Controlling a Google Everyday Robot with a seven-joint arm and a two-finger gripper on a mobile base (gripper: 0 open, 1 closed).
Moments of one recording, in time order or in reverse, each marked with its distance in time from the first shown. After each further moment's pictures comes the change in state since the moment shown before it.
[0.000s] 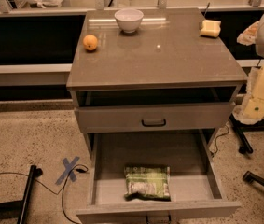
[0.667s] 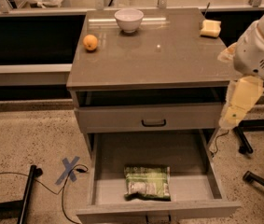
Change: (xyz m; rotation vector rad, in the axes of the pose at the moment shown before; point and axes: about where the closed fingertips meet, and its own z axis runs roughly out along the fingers) arm -0.004 -0.006 0.056 -0.092 -0.076 0.008
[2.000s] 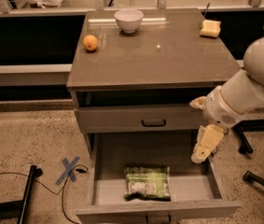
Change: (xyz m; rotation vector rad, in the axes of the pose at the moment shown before) arm 0.014 0.022 0.157 -0.162 -0.163 -0.005
